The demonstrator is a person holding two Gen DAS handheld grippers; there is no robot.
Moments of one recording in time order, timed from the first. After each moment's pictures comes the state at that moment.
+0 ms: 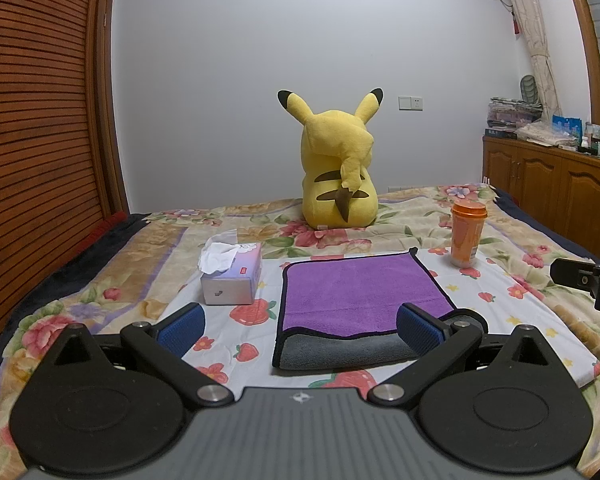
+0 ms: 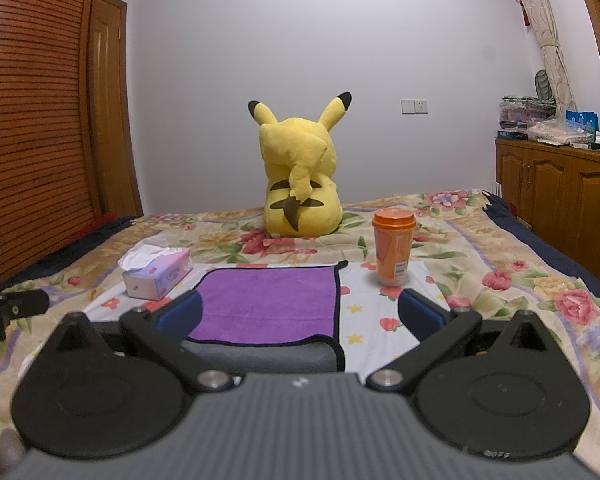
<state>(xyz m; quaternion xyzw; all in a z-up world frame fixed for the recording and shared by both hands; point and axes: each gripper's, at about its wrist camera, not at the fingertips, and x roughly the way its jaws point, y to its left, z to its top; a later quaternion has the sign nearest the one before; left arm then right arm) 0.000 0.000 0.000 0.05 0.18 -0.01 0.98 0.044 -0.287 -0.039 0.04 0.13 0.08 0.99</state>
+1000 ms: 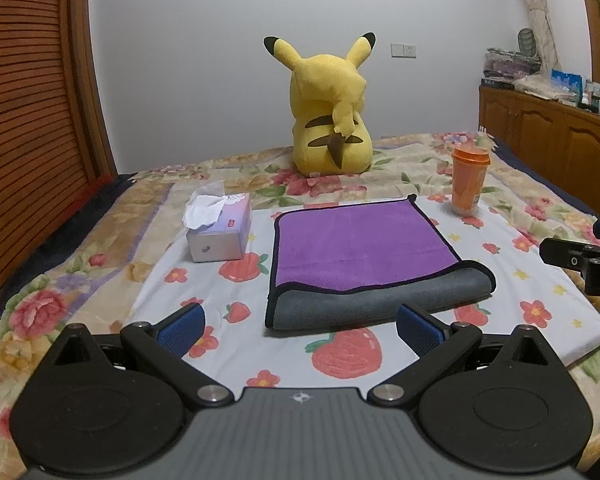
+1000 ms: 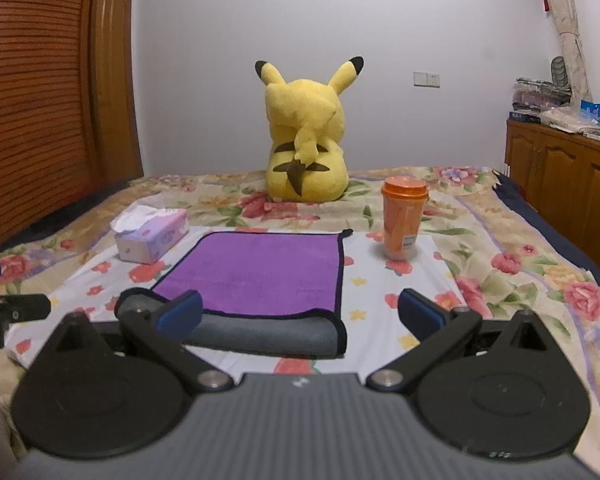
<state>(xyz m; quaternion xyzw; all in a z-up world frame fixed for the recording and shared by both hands) 0.034 -0.003 -0.021 0.07 0.26 -0.01 0.96 0.072 -0.274 -0.054 0.01 0.19 0.09 0.98</state>
